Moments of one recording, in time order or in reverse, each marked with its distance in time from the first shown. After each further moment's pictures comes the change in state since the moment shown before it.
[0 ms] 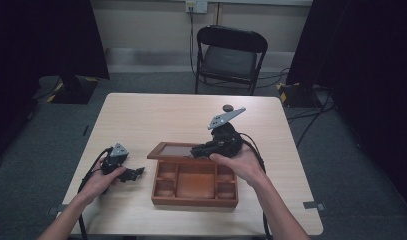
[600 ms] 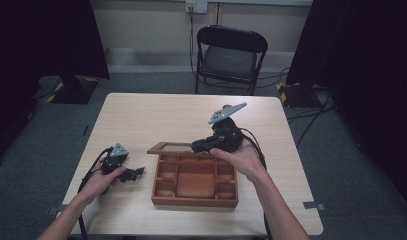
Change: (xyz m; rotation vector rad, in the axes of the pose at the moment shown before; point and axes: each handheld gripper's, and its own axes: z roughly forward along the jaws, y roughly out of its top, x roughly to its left) left arm 0.000 0.000 0.000 0.001 0.000 0.000; right arm -0.006 0.008 -0.004 -0.013 -0.006 0.001
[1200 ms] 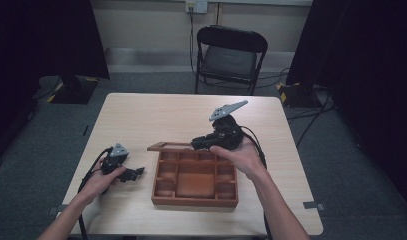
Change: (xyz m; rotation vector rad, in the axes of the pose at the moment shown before) left arm 0.000 0.000 0.000 0.000 0.000 0.000; right arm -0.002 0.004 -0.002 -0.018 -0.020 0.011
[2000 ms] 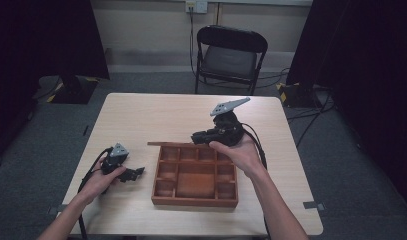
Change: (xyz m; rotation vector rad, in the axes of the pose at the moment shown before) left arm 0.000 0.000 0.000 0.000 -0.001 0.001; right arm -0.003 0.006 -0.003 -0.044 -0.047 0.029
